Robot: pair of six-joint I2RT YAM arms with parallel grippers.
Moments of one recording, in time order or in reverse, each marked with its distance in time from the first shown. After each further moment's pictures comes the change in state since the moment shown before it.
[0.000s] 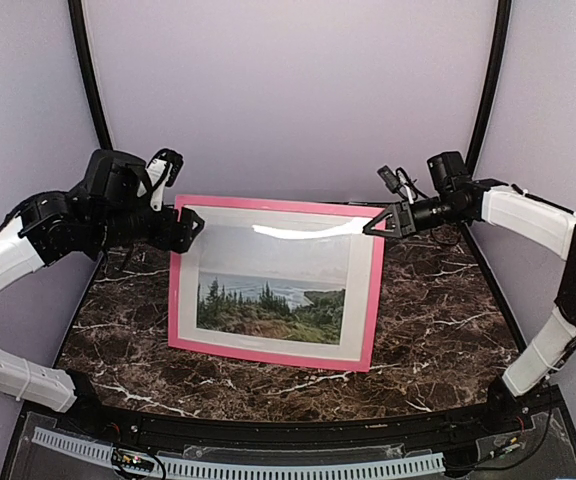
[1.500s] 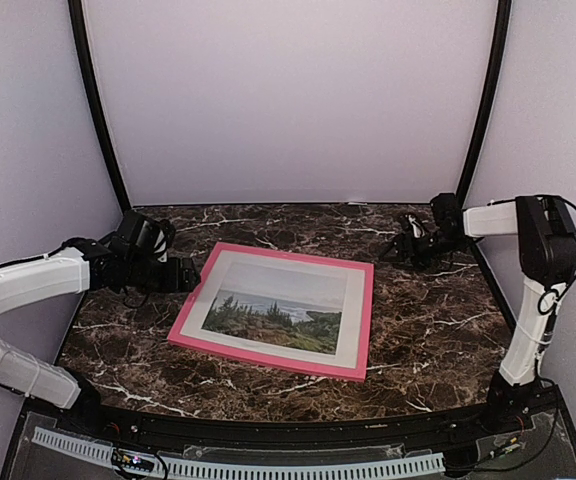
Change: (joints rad) left arm 0.281 0.109 -0.444 0.260 0.270 -0.296; right arm -0.197 0.406 -0.018 0.125 0.140 0.129
